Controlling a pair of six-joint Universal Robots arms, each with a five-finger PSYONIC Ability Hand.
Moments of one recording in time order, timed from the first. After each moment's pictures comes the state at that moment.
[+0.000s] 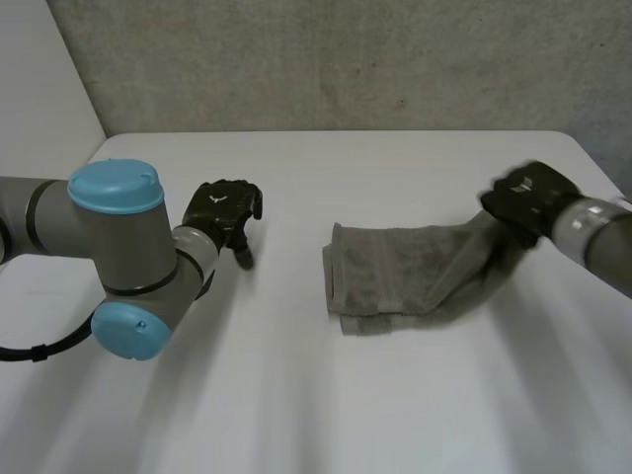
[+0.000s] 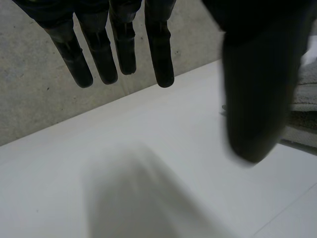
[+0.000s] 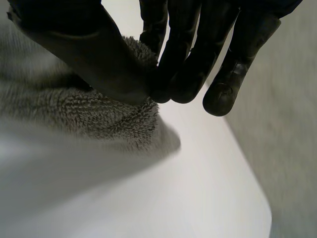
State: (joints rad) left arm 4.23 -2.22 -1.27 3.26 -1.56 3.20; right arm 1.75 -1.13 1.32 0.18 1.26 2.30; left_hand 0.40 0.40 0.40 0.41 0.20; right_hand 1.26 1.31 1.33 1.34 1.15
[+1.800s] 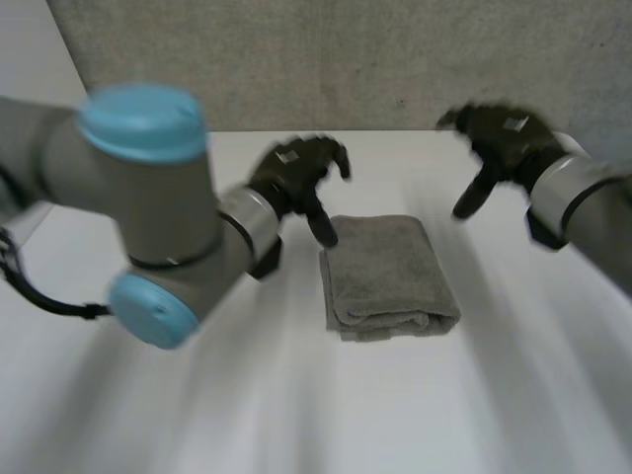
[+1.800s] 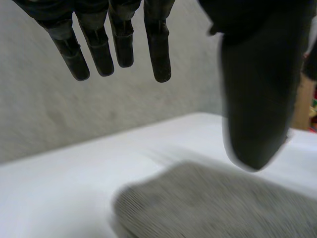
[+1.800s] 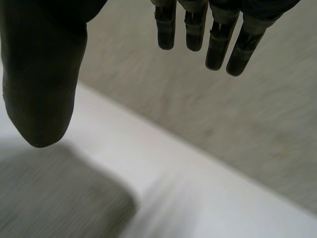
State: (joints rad) left arm 4.06 -2.14 -1.02 3.02 -1.50 2.97; right arm 1.88 -1.28 1.29 0.10 1.38 3.01; left_hand 0.32 0.32 0.33 0.33 0.12; right_hand 0.25 0.25 0.23 0.24 0.06
